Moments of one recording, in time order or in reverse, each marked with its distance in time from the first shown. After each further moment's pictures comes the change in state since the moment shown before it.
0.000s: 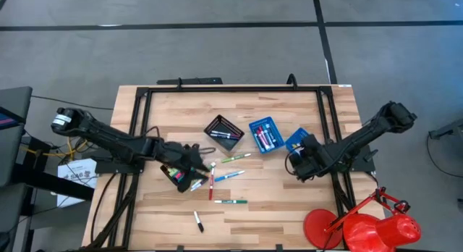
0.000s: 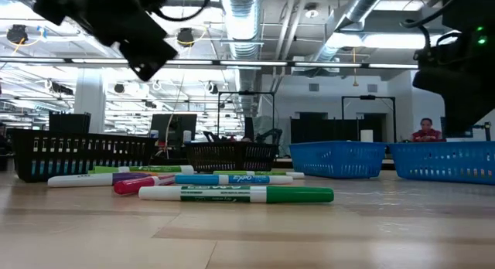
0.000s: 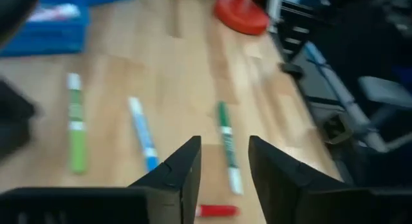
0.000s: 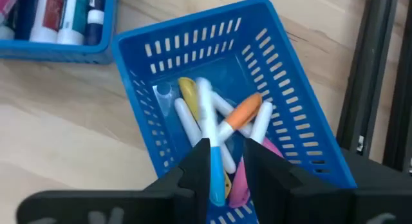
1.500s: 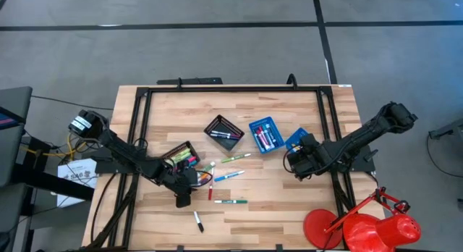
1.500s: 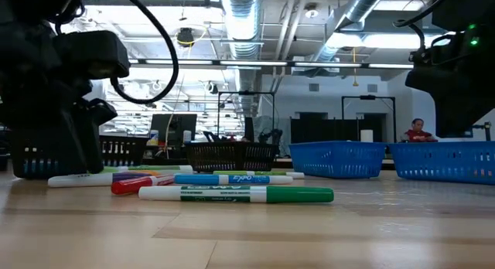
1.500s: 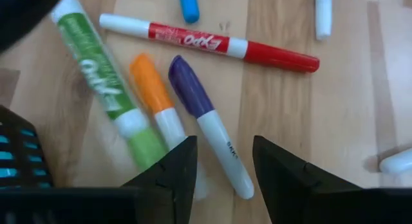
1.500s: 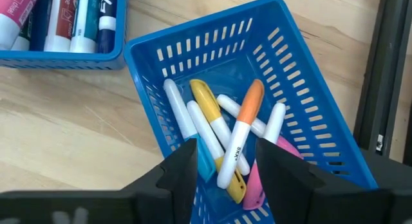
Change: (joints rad) left arm -0.276 0.288 0.000 -0.250 -0.318 -0.257; right arm -0.029 0.000 0.000 0.051 -0.002 -0.010
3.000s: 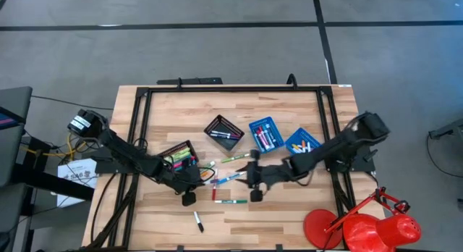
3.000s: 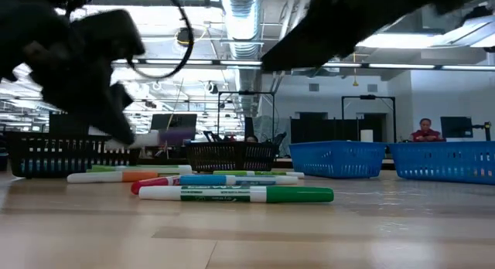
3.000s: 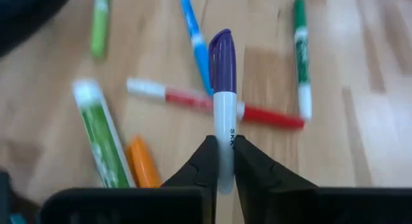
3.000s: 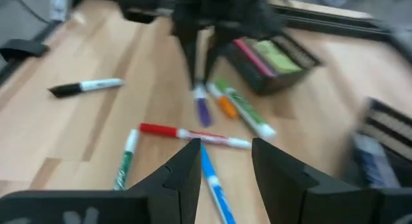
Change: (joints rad) left arm 0.022 -0.014 -0.017 0.196 -0.093 0.047; right arm -0.054 0.389 0.172 1.418 -0.095 -1.607
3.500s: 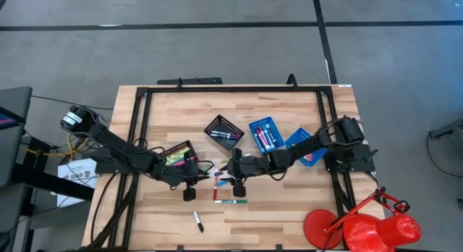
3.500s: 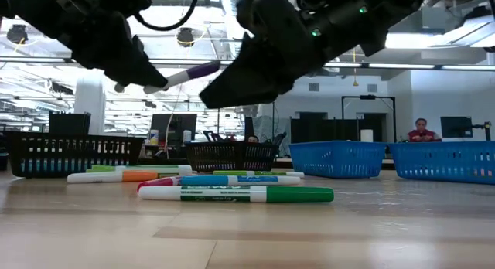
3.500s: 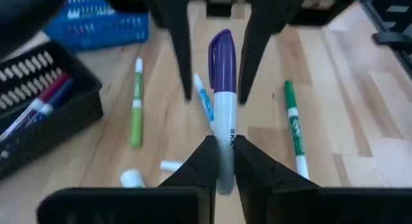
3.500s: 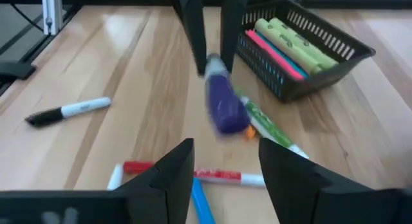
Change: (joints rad) left arm 0.014 -0.129 0.009 0.074 -0.115 0.189; right arm -0.143 0.255 0.164 0.102 -0.244 0.038
